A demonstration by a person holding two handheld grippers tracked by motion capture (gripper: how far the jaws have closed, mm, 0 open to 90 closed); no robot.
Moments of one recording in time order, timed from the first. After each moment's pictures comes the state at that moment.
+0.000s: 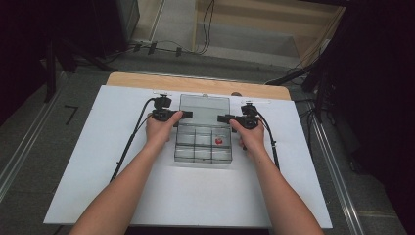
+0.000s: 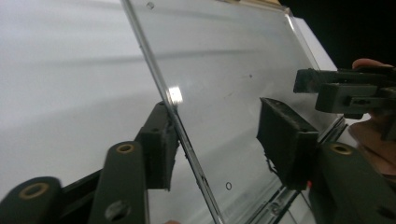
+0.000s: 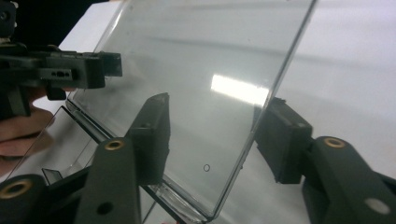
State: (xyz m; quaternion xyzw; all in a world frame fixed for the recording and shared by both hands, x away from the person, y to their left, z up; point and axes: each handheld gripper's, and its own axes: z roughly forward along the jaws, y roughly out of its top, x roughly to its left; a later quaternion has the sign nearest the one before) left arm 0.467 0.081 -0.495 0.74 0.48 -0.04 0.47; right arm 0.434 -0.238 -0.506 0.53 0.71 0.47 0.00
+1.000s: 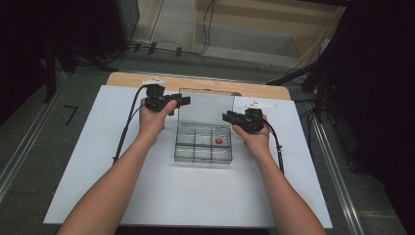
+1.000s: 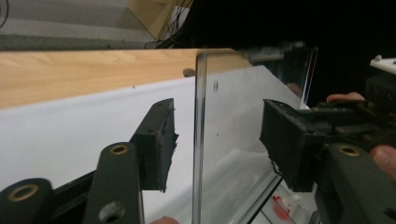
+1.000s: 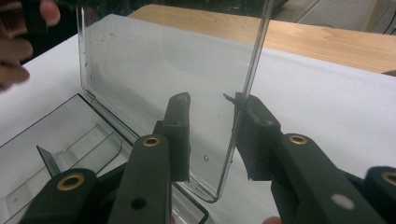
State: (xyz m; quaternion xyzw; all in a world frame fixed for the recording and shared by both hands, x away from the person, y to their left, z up) left arm 0.469 0.095 -0.440 0.73 0.40 0.02 0.55; right arm 0.407 -0.242 -0.489 0.44 0.73 0.51 0.12
